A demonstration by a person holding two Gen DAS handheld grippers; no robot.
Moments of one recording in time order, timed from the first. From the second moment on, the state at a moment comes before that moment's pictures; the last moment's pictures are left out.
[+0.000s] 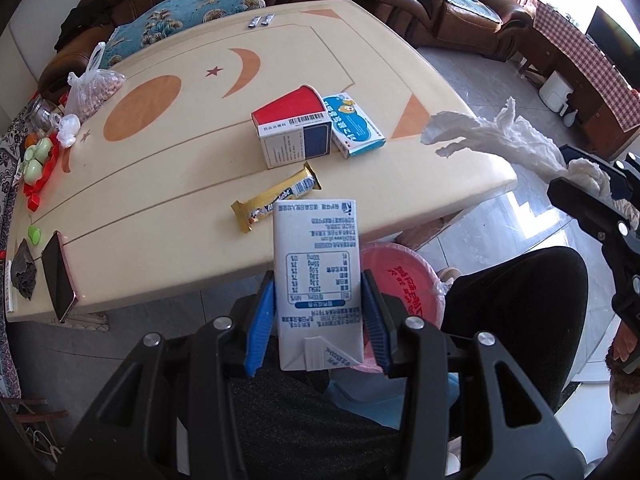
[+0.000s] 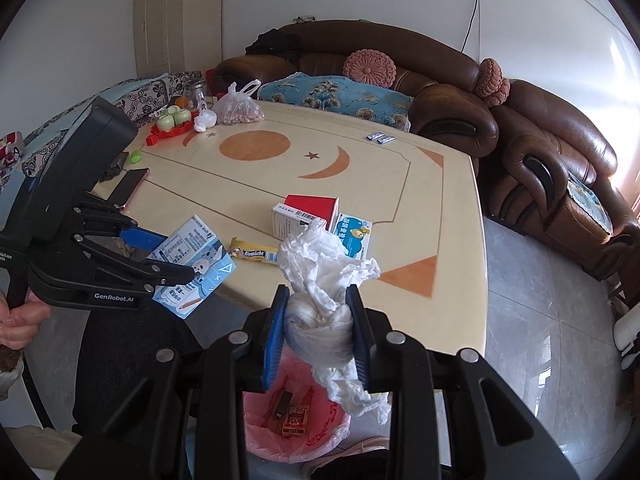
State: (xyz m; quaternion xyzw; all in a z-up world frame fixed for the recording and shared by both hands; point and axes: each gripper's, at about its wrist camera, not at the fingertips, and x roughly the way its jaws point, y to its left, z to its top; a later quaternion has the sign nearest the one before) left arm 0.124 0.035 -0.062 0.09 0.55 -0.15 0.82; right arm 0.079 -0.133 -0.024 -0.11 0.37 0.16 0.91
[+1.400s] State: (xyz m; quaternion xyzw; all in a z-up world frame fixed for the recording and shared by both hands) left arm 0.117 -0.021 -0.256 0.08 0.66 -0.19 0.73; right arm 0.089 -0.145 -0.217 -0.06 0.55 0.16 0.82
